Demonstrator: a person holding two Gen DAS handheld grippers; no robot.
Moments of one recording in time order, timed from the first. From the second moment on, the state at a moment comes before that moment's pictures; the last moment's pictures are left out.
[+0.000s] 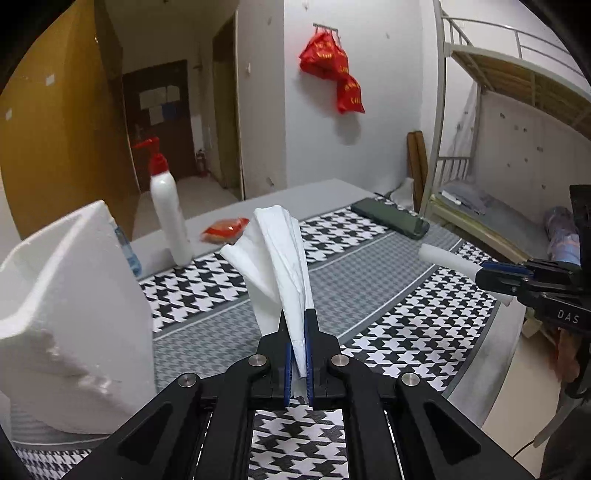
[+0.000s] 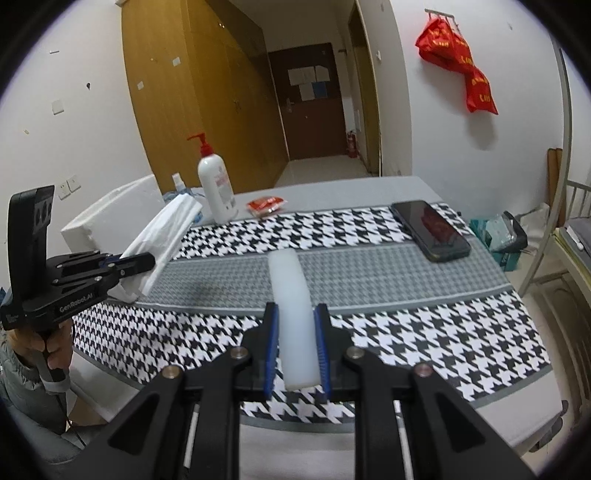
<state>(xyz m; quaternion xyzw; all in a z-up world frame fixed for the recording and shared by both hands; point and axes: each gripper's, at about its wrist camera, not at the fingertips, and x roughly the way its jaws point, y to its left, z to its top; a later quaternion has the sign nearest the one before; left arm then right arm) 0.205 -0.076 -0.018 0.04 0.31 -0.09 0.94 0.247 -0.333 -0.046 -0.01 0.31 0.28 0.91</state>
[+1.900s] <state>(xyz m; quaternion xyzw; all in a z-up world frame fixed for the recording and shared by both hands) 0.063 0.080 0.052 0.00 0.18 0.05 0.98 0.181 -0.140 0.023 -0.02 0.21 0.44 0.88</state>
